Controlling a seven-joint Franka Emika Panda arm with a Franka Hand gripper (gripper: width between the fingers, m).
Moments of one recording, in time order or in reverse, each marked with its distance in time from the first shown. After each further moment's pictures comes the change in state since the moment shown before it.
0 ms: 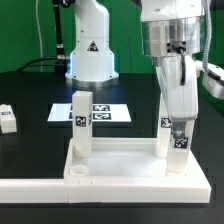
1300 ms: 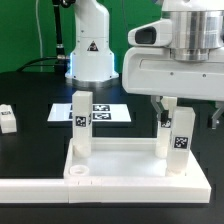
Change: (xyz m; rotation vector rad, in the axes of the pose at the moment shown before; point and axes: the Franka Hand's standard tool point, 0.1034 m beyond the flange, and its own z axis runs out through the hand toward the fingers) arm -0.017 -0.006 -0.008 -0.068 0.054 -1.183
